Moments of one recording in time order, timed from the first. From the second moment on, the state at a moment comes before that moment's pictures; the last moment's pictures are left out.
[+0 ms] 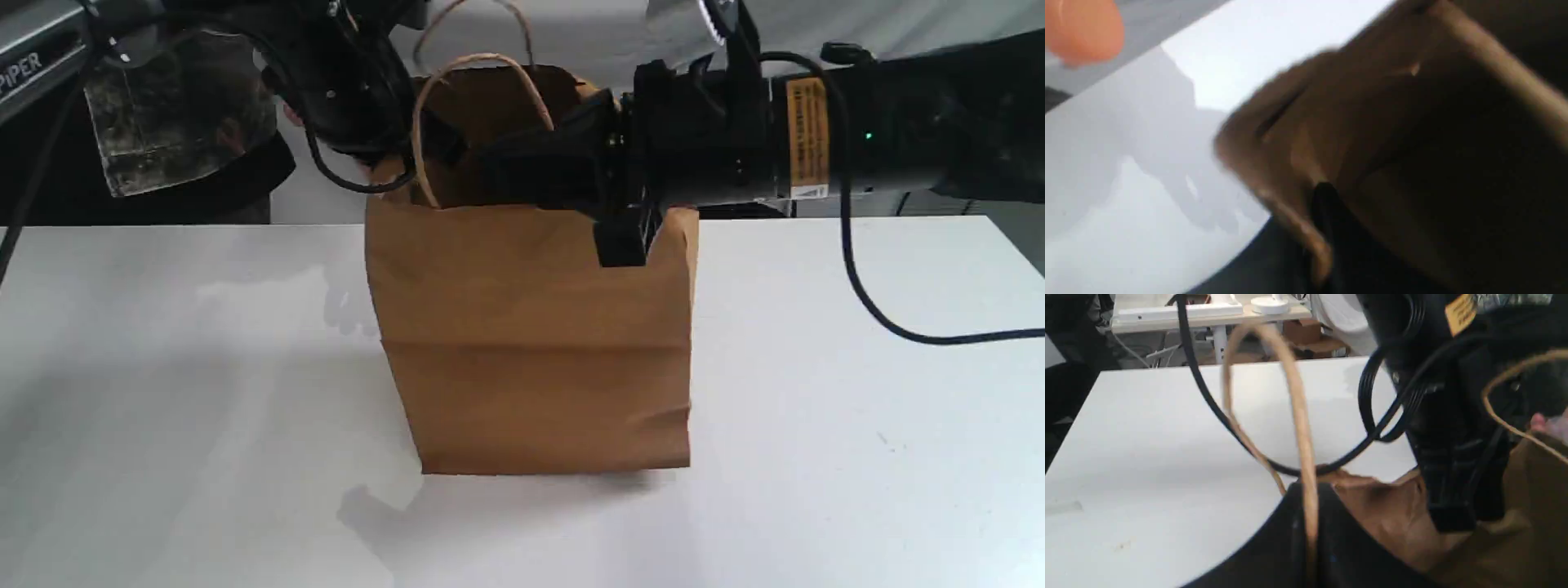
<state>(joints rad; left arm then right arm) -0.36 2.23 -2.20 -0.04 1.18 0.22 0.26 1.69 -1.24 -1.55 -1.01 1.21</state>
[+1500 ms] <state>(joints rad) -0.35 2.22 -2.06 -0.19 1.22 0.36 0.26 1.98 -1.77 -1.53 -0.79 1.47</state>
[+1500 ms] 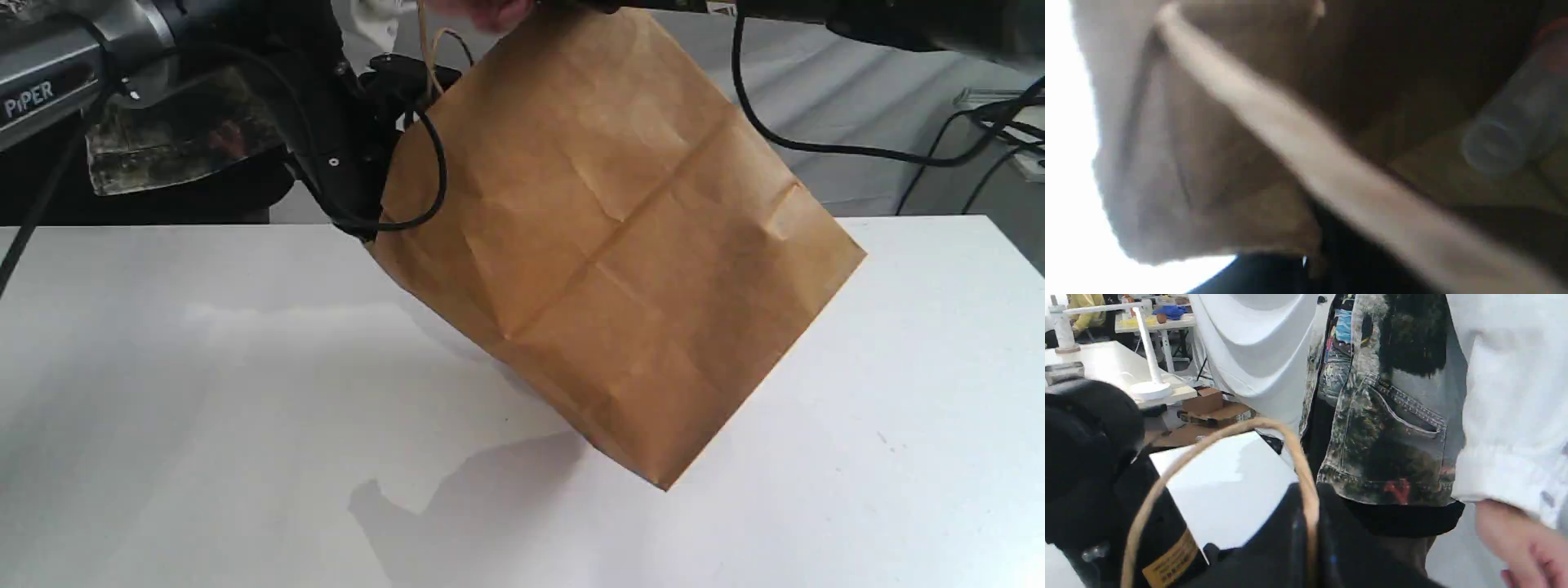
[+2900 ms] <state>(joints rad) -0.19 2.22 -2.37 -0.25 1.23 0.30 0.26 1.75 -1.32 -1.42 -0.85 1.10</state>
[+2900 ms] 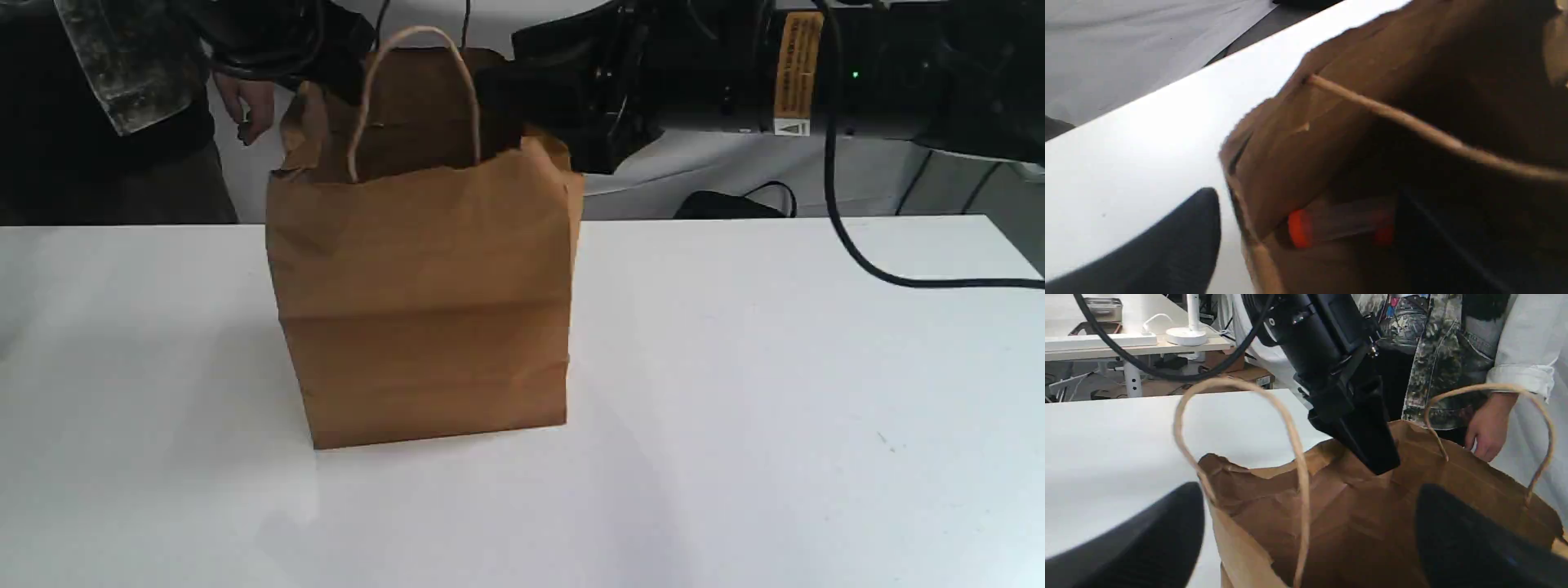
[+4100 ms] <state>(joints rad) -0.02 1.73 -2.15 -0.13 1.14 0.17 0.26 1.20 -1.08 -1.69 0.16 0.77</state>
